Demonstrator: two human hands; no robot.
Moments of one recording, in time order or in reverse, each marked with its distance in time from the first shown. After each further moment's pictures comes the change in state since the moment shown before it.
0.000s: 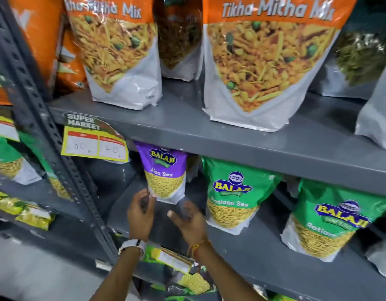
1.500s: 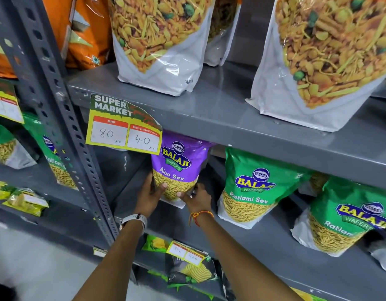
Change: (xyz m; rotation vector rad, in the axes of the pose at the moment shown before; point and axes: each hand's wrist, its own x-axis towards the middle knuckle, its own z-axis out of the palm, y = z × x) left_hand 0.062 -0.037 -0.013 -0.131 -0.477 -0.124; right_hand 0.050 -0.017 0.040 -0.254 0.098 0.152
